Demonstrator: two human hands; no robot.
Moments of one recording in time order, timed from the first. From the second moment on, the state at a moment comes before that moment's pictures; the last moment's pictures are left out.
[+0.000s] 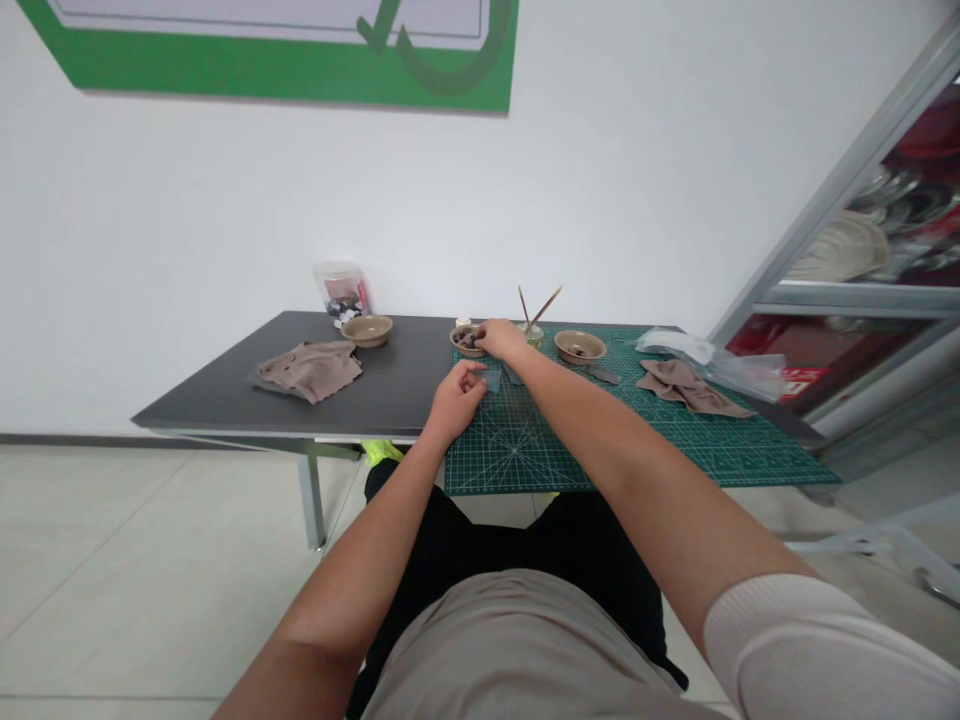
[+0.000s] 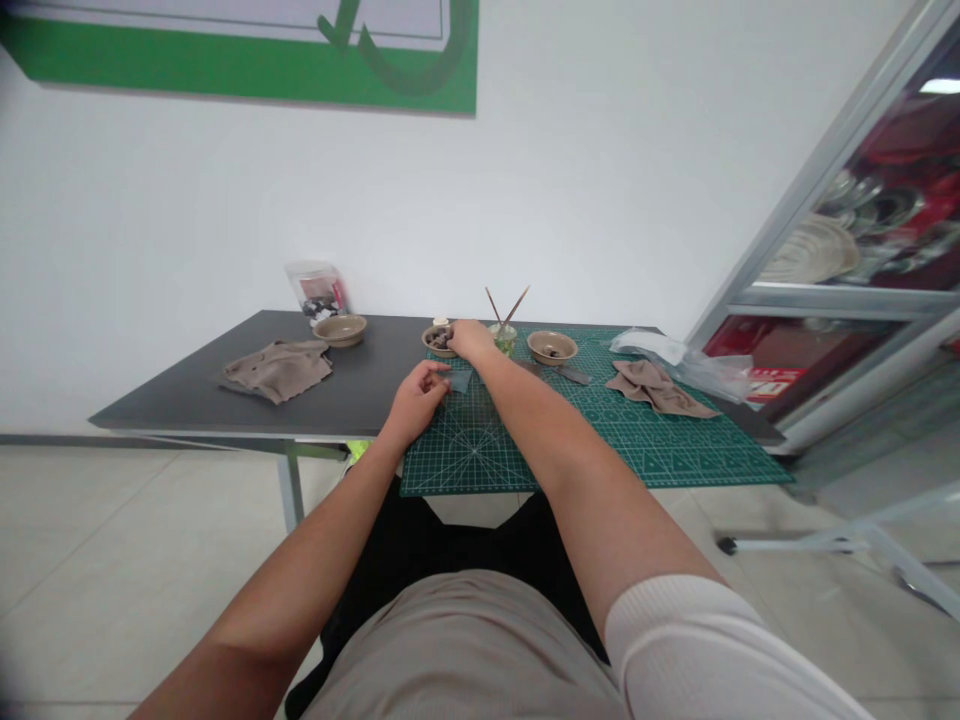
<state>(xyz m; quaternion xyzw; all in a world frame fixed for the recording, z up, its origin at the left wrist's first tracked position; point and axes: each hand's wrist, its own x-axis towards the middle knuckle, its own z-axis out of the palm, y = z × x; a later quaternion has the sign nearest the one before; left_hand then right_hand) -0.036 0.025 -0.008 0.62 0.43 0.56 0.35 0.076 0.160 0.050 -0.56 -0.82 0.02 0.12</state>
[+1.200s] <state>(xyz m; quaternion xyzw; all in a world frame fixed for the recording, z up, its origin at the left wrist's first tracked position) -0.037 0.024 -0.003 0.68 0.44 0.50 0.31 0.135 0.044 0.014 -0.37 -0.57 0.57 0.46</state>
